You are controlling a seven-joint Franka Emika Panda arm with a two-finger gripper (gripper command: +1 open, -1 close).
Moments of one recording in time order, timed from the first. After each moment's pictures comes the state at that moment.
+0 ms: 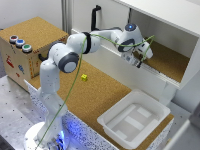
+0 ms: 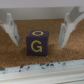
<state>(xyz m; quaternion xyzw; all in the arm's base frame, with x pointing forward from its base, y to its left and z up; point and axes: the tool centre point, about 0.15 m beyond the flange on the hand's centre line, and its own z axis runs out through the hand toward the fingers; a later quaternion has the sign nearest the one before) 0.662 -0.221 0.469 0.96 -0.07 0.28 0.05</state>
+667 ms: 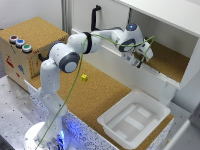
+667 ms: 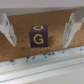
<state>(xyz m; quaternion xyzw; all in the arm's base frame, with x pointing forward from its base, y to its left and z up) 0.627 -0.210 0.472 0.96 -0.12 0.24 0.02</state>
